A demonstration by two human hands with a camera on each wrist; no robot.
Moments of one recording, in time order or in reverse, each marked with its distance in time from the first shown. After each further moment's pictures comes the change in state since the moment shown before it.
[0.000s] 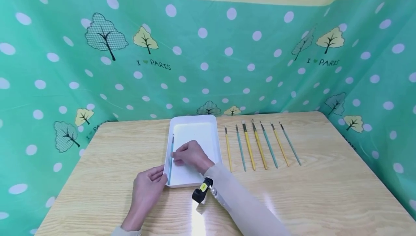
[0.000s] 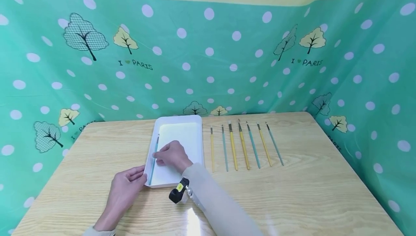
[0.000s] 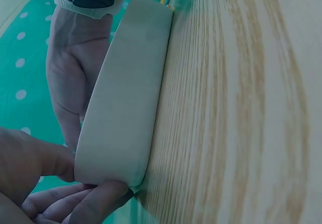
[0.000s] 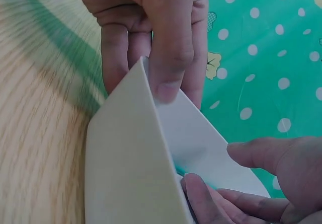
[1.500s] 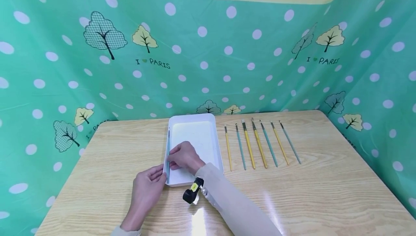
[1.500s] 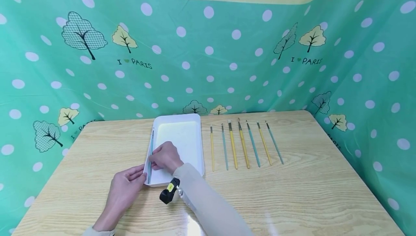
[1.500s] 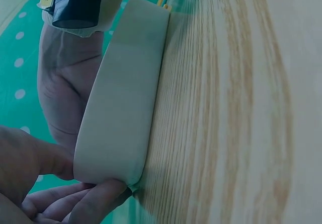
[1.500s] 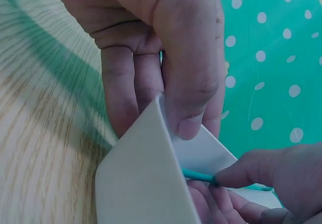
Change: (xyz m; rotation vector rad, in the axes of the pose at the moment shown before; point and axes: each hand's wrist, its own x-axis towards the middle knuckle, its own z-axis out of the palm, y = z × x) left_hand -0.002 0.000 -0.001 -0.017 0.000 0.035; right_hand -0.002 -0.012 0.025 -0.027 0.043 0.091
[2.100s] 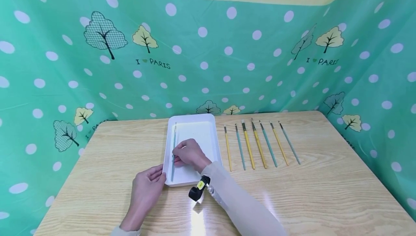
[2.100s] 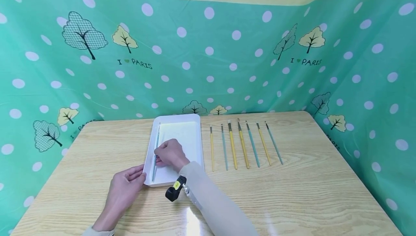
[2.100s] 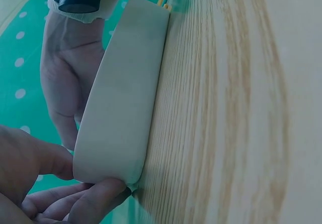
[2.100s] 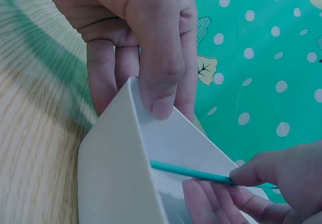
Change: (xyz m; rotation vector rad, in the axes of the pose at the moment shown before) left_hand -0.001 0.000 0.000 -0.013 0.001 -0.010; right_hand 0.001 0.002 -0.020 0.014 -0.010 -0.033
